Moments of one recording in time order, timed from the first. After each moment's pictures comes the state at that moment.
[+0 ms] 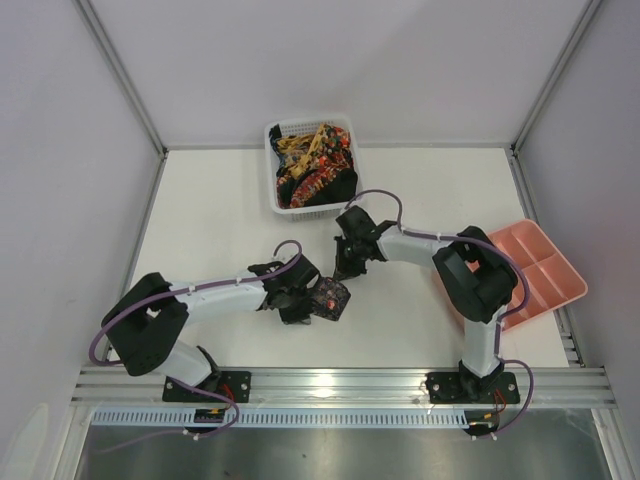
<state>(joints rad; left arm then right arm) -0.86 1.48 0.74 -0.50 -0.03 -1.06 0.70 1.92 1.21 -0.36 -0.20 0.68</state>
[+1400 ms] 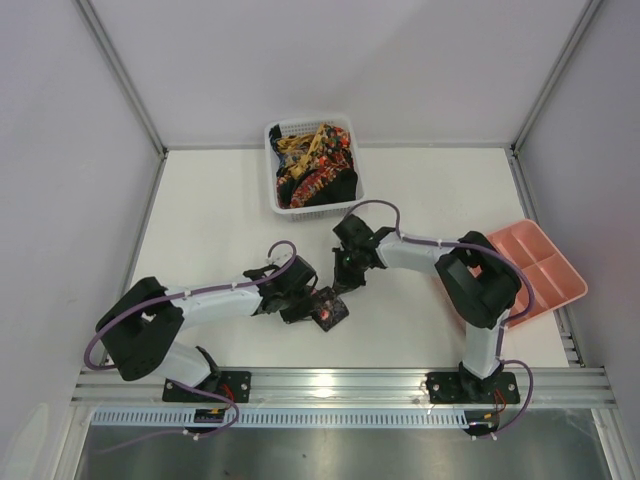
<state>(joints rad) -0.86 1.44 0.68 -0.39 -0.07 -1.15 0.77 1.88 1.16 -0.42 -0.25 0.75</state>
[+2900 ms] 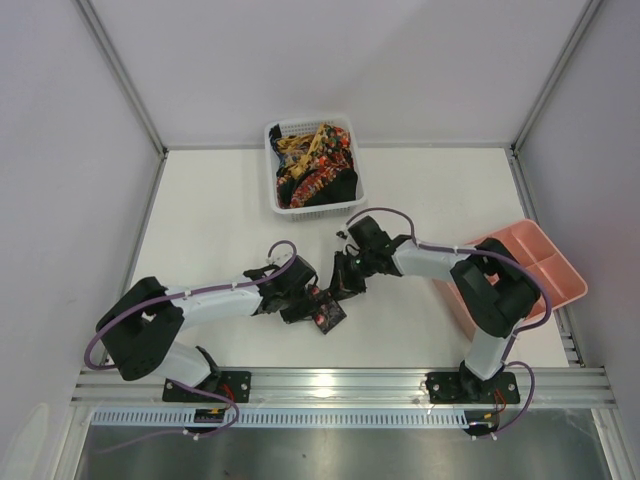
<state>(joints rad) -0.86 1.44 0.68 -0.39 -0.06 -1.15 0.71 1.77 1.00 -0.22 -0.63 0.76</state>
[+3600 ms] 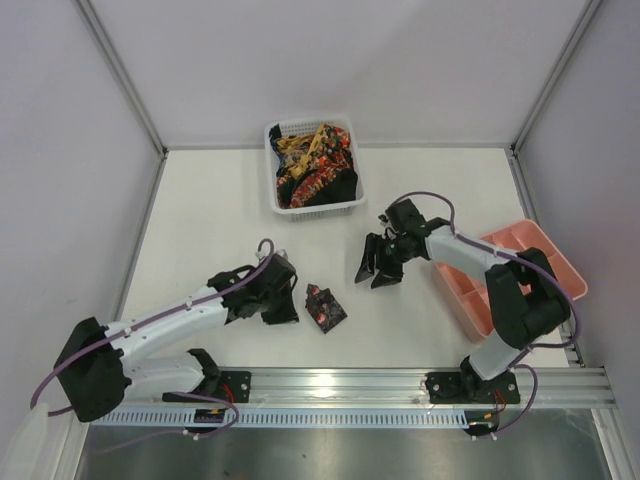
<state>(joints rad) -0.85 1.14 0.67 -0.64 -0.04 -0.96 0.49 1.66 1.04 -0.52 -0.46 0.62</state>
